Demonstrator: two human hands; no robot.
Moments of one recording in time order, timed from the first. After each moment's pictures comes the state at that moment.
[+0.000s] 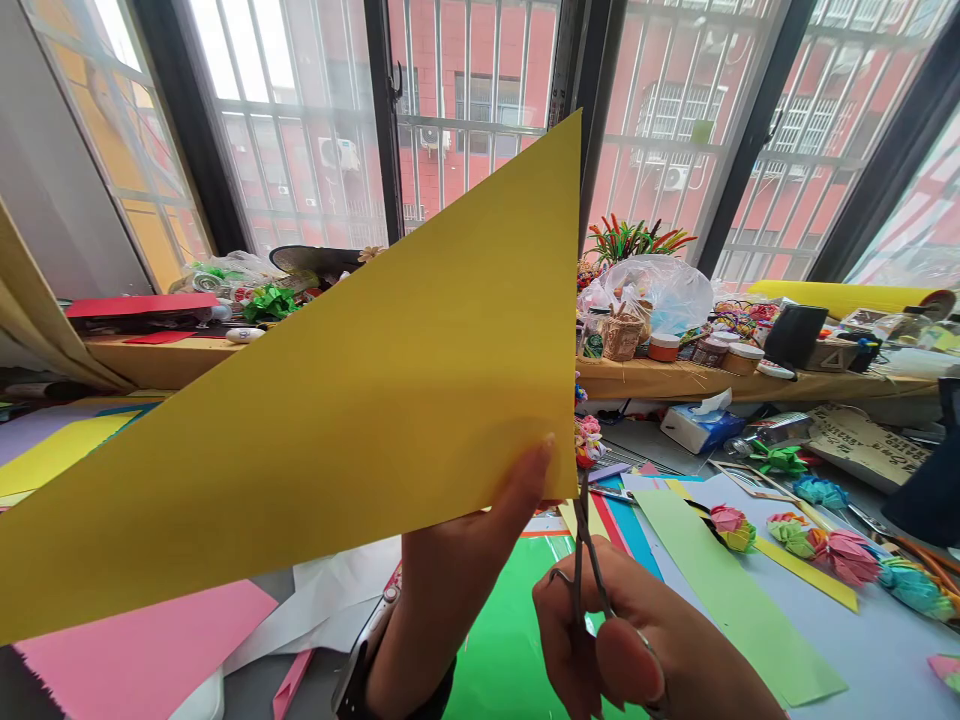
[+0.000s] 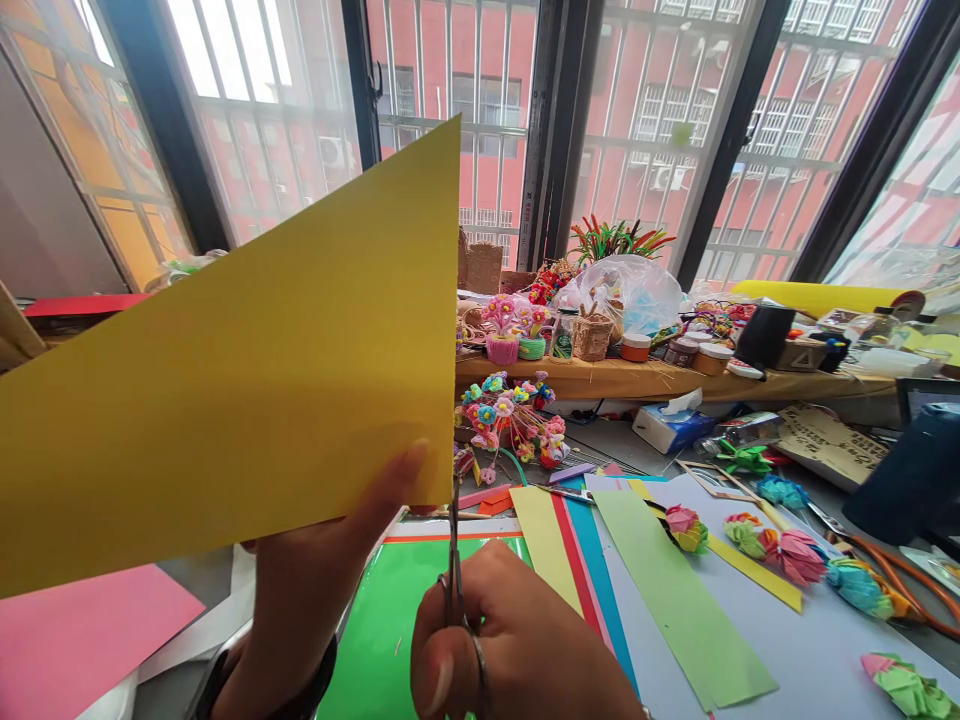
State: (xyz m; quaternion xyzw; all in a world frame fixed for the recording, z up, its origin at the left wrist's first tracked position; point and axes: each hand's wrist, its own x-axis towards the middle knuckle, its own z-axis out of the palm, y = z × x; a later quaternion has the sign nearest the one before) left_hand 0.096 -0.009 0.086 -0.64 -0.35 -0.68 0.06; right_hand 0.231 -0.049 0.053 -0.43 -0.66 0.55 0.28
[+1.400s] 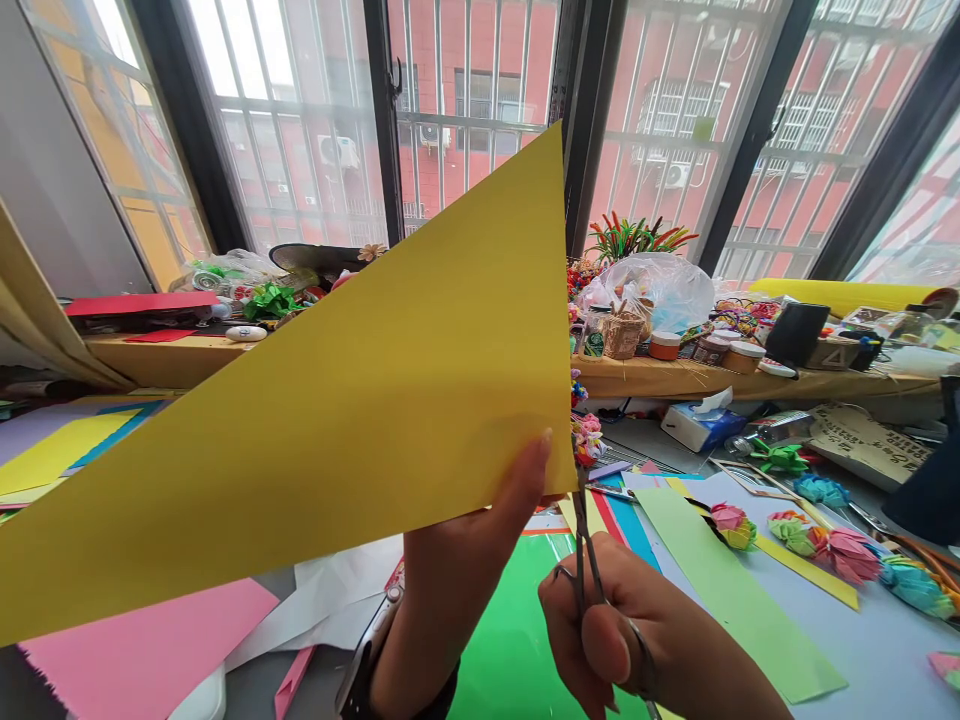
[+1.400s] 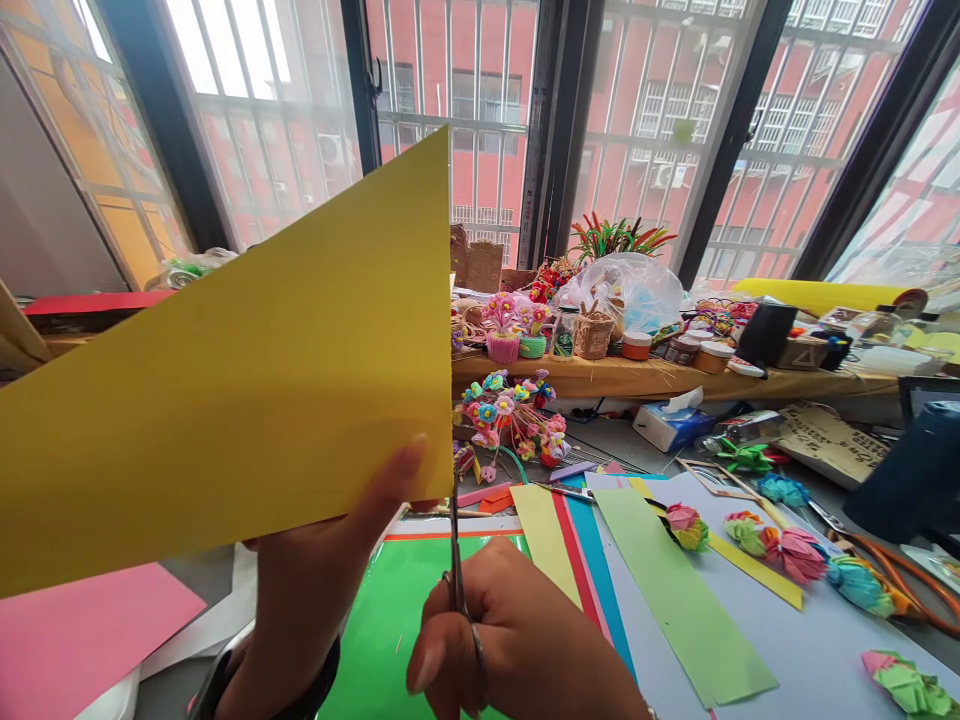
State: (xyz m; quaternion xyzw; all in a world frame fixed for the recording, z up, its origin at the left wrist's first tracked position) left_hand 0.106 -0.015 0.093 -0.58 -0.38 -0.72 -0.03; right_hand 0.222 -0.043 0.058 -0.35 -0.67 0.57 0.32
